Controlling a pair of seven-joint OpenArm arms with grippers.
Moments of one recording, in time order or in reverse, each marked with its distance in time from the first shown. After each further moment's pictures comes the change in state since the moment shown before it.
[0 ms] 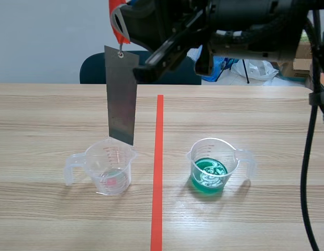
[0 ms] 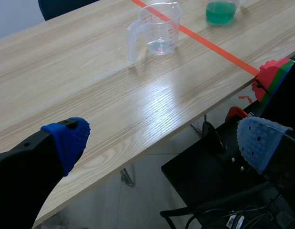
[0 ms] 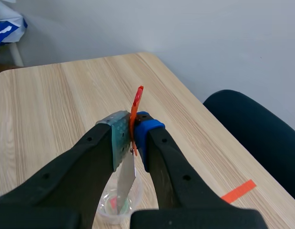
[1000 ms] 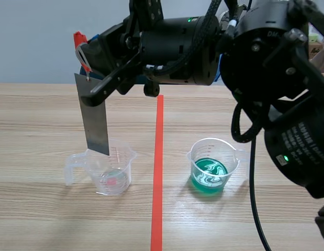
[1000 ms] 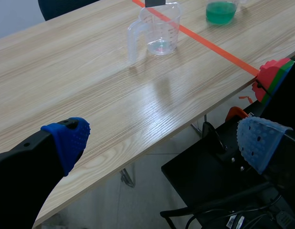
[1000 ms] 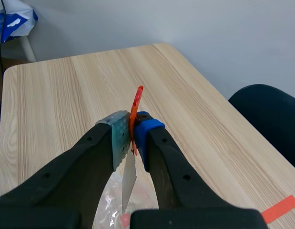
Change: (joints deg) left arm 0.0 0.0 0.0 0.0 0.0 0.0 0.0; right arm 5.6 -7.5 -9.9 -16.0 -9.9 0.2 7.9
